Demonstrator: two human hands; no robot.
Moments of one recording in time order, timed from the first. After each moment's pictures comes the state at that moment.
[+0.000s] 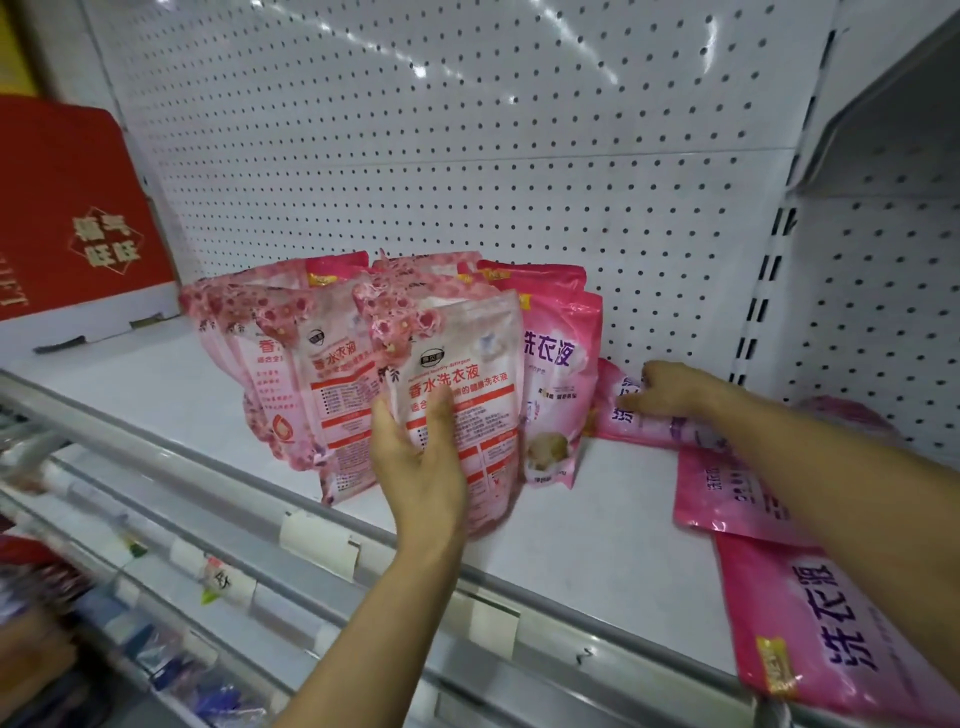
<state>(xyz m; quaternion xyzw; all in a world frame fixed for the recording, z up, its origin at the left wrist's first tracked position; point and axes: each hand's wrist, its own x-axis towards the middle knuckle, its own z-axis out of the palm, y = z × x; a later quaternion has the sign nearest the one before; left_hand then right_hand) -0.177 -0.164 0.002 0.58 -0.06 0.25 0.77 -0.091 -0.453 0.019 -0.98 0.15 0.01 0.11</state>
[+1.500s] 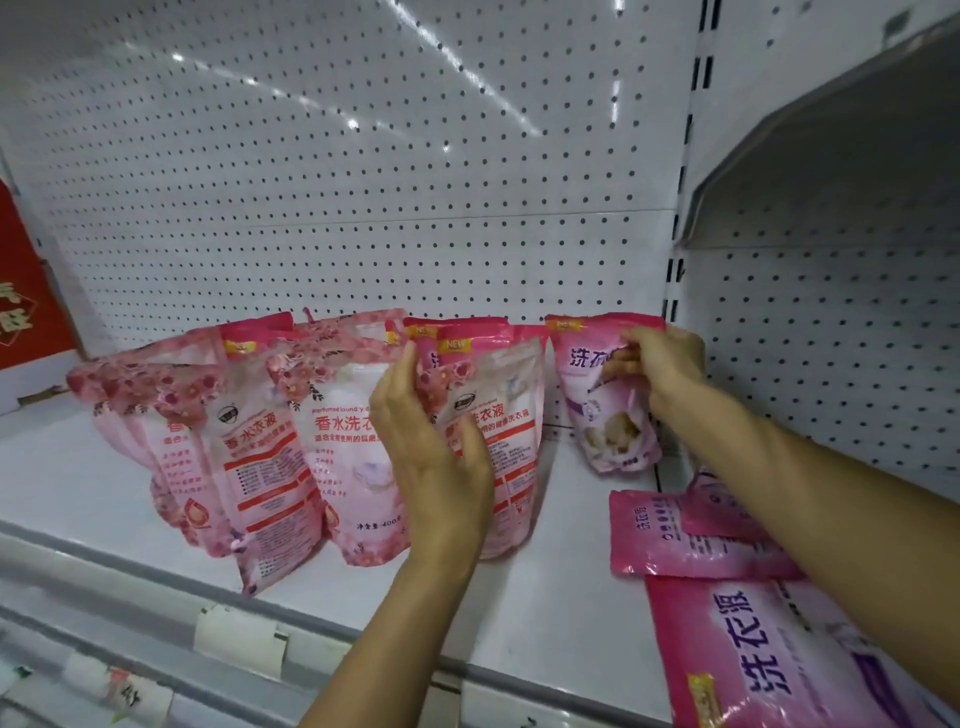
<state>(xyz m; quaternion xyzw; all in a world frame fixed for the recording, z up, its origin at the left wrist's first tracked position) -0.164 -0.226 0.033 0.67 -0.22 0.45 0.56 -0.149 -0.446 0.094 -0.59 0.23 -0.35 0.69</state>
